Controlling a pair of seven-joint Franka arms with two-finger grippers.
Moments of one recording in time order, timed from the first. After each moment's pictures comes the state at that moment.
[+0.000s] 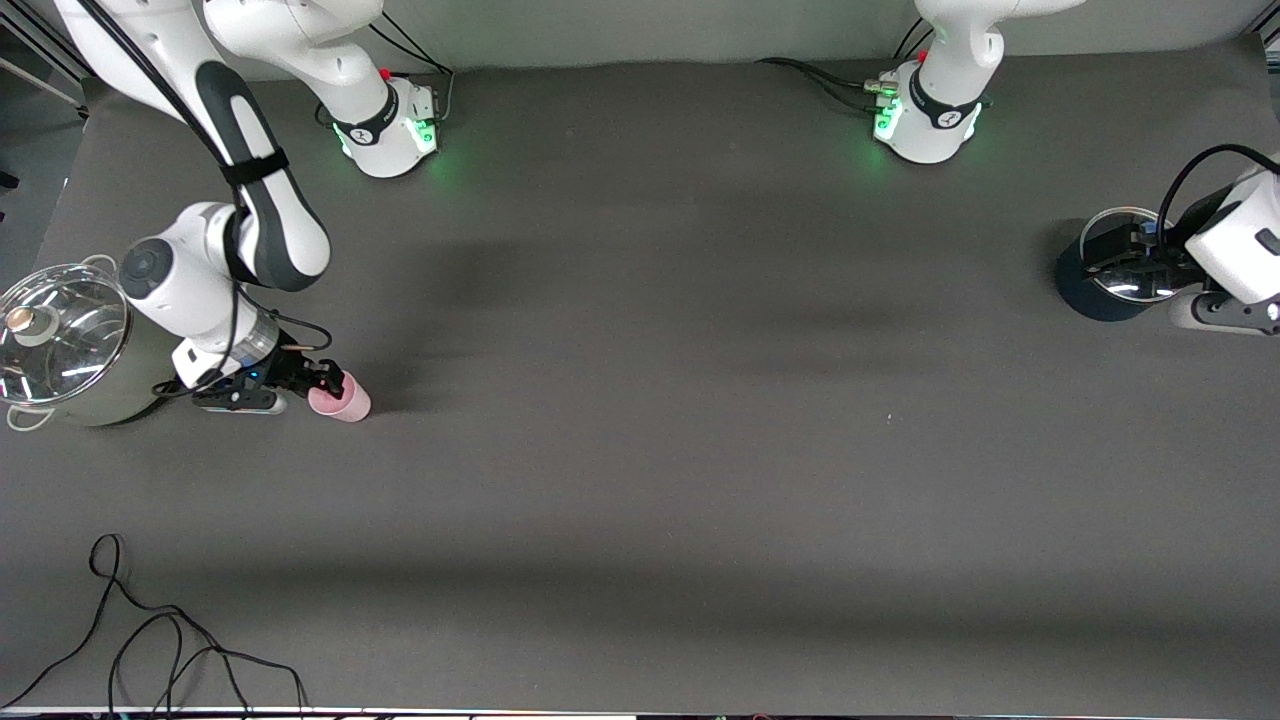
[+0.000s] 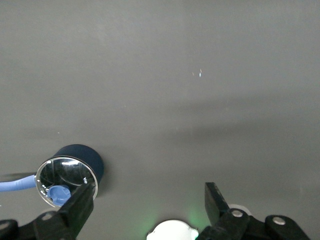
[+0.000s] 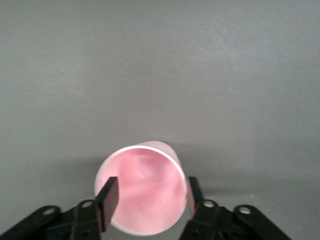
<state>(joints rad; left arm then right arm) 0.07 0.04 -0.11 -1.58 0.02 1.47 0.04 0.32 0.16 -0.34 -2.35 0.24 2.61 -0.11</state>
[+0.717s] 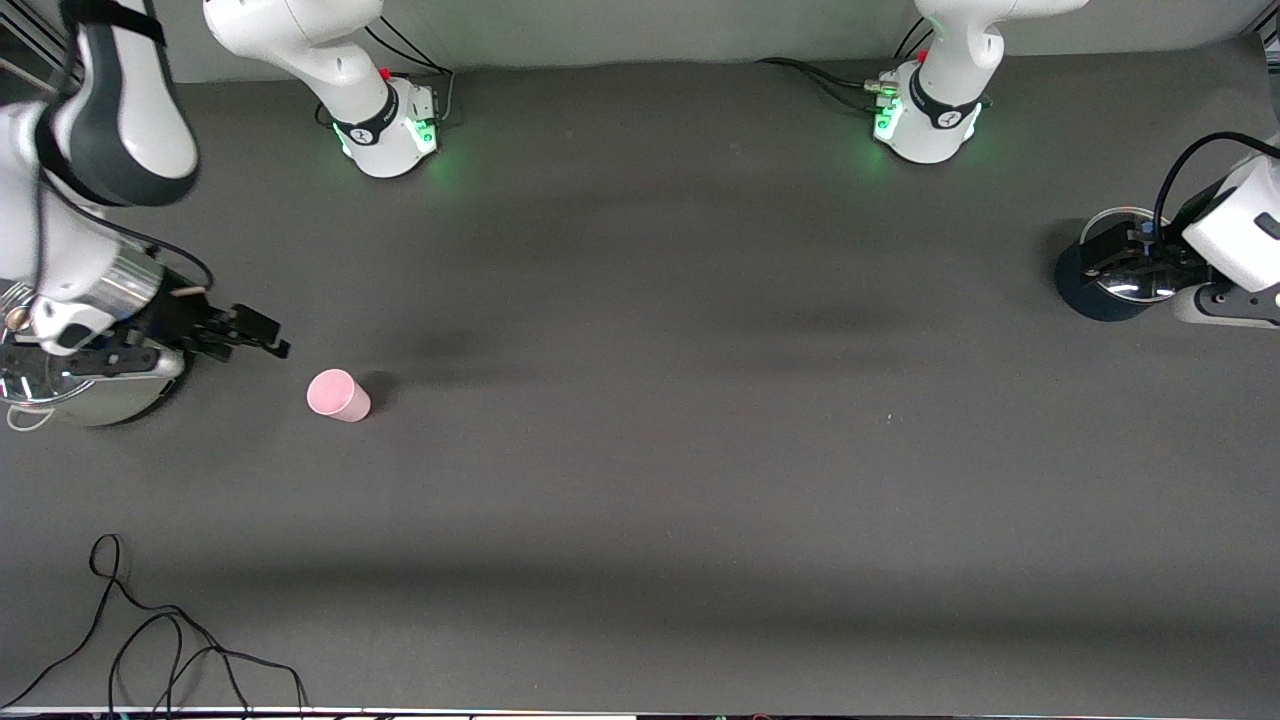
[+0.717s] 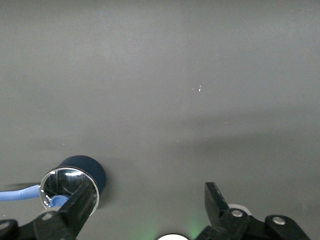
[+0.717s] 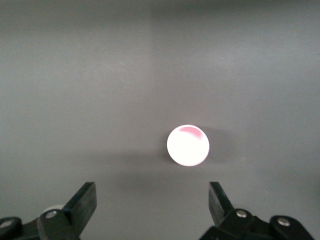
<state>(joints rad) -0.02 0.02 -0.03 -1.58 0.02 1.51 0.05 0.32 -0.07 -0.37 -2.03 0.16 2.00 -0.06</state>
